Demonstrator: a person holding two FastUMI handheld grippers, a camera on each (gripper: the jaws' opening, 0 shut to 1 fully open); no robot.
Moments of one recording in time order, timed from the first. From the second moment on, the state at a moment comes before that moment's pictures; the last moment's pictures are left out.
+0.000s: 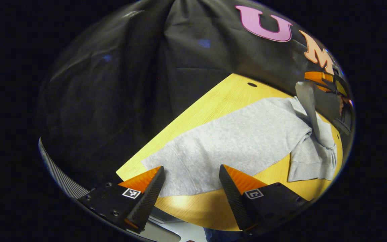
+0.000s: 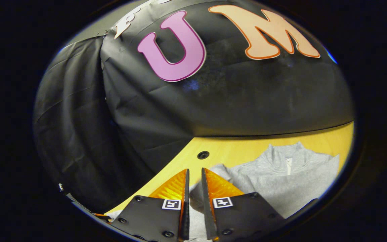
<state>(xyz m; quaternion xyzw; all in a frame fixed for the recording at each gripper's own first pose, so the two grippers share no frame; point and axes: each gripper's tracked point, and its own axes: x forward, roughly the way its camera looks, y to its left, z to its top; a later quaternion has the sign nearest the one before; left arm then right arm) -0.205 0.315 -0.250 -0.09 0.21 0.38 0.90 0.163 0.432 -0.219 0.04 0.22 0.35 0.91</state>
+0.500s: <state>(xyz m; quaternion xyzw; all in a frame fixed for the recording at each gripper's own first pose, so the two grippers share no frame) -0.205 0.322 -0.259 -0.07 0.21 0.40 0.89 0.138 0.411 -0.230 -0.03 0.22 0.36 0.90</state>
